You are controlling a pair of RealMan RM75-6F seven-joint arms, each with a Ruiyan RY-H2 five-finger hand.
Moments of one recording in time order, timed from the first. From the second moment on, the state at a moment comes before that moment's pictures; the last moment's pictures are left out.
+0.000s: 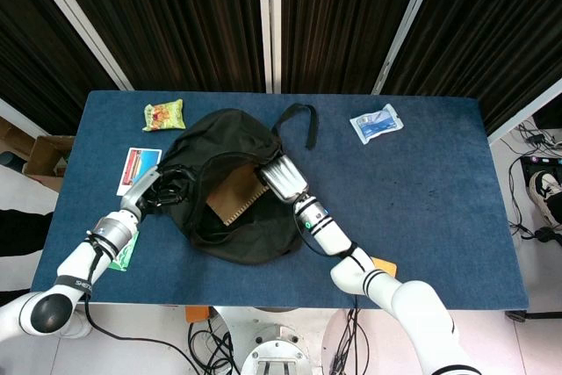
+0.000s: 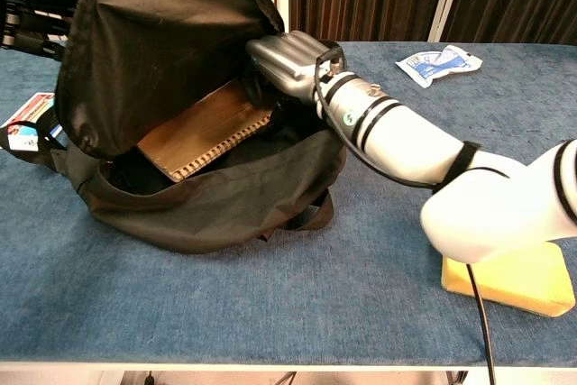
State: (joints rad) left arm -0.55 -1.03 -0.40 -1.99 0.80 0.65 -0.64; right arm 1.08 -2.22 0.26 -0.45 -1.47 0.98 0.11
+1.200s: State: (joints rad) left arm -0.45 -1.10 -0.18 -1.83 1.04 1.18 -0.04; right arm 0.34 -1.20 -0.15 -1.53 -1.56 1.65 -0.14
